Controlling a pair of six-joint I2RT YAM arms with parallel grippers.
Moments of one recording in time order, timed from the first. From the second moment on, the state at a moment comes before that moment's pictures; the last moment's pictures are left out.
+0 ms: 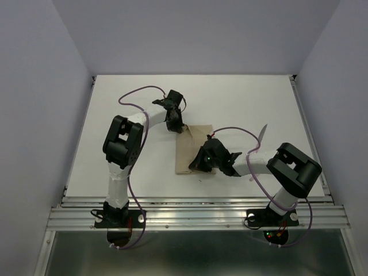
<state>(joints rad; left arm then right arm) -0.49 2.08 1.53 -0.56 0.04 -0.60 0.84 1.66 0.66 0.29 -0.05 1.07</state>
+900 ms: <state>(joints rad) -0.52 2.08 1.53 -0.53 0.05 -0.60 0.61 1.85 1.08 0.10 0.00 0.89</state>
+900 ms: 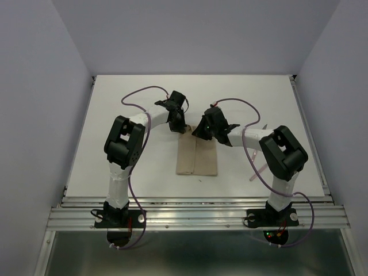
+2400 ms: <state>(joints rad) -0.52 2.08 1.53 -0.54 0.05 -0.60 0.55 1.99 1.22 0.05 -0.01 0.83</state>
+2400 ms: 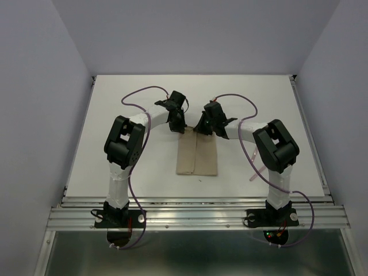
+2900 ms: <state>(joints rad) -0.52 2.01 1.56 -0.60 0.06 -0.59 0.54 2.01 1.22 0.06 0.00 0.80</state>
